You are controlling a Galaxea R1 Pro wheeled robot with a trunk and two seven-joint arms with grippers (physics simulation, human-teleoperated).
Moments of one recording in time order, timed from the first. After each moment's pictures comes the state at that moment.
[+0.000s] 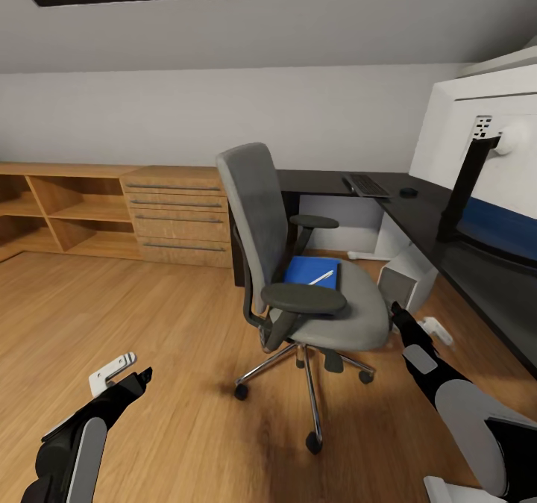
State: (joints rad) left arm -0.18 -0.12 0.35 -1.62 0.33 0.69 0.23; right arm -0.91 -0.18 -0.16 -0.21 -0.80 -0.32 0.09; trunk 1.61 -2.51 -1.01
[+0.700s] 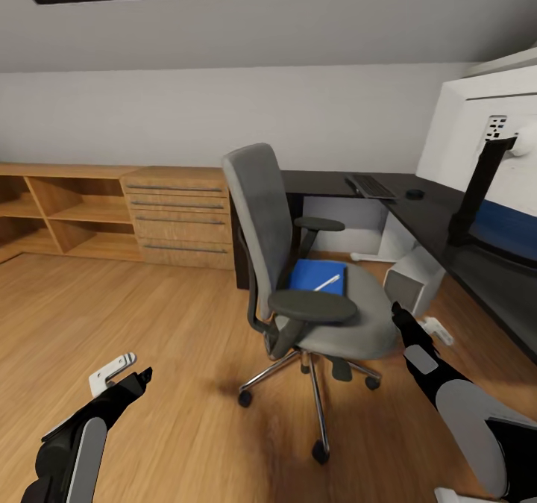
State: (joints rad) left arm -0.18 -0.12 0.35 -1.62 0.33 0.69 0.23; right arm -0.91 -0.18 -0.16 -0.21 -0.80 -0.32 0.09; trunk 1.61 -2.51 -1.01
